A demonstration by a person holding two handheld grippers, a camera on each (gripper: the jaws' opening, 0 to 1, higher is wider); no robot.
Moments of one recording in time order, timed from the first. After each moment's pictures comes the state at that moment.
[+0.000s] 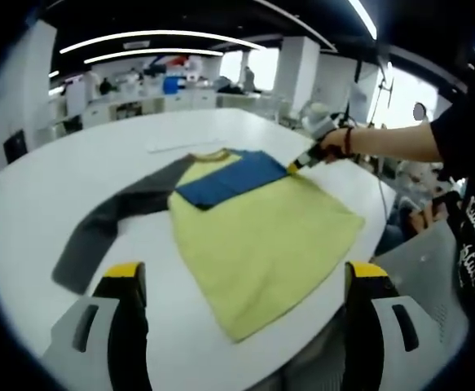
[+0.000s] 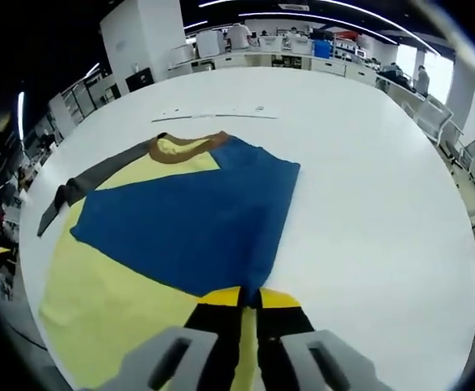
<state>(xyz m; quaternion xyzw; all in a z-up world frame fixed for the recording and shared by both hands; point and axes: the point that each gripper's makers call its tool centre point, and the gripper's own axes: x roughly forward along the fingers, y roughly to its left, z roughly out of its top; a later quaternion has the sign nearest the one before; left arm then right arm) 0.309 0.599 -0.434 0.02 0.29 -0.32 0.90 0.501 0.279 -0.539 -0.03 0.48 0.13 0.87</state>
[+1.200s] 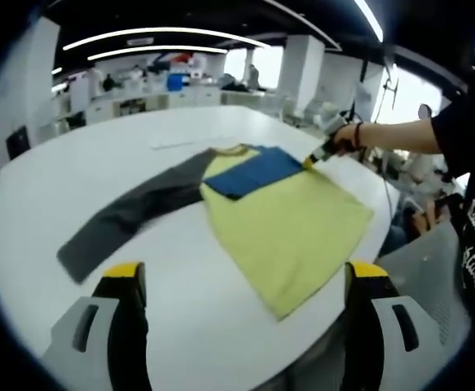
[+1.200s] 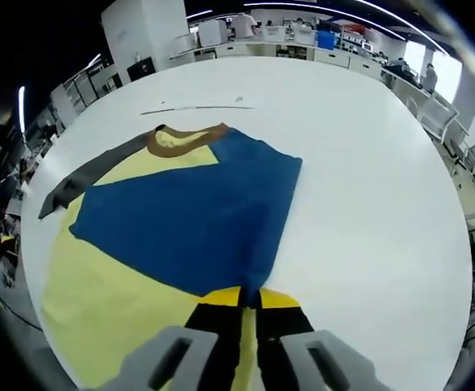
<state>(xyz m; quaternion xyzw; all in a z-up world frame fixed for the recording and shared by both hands) 0.317 0.607 -0.439 0.02 0.30 -0.31 0.90 0.494 0.238 -0.534 -0.03 0.50 0.14 0.85</state>
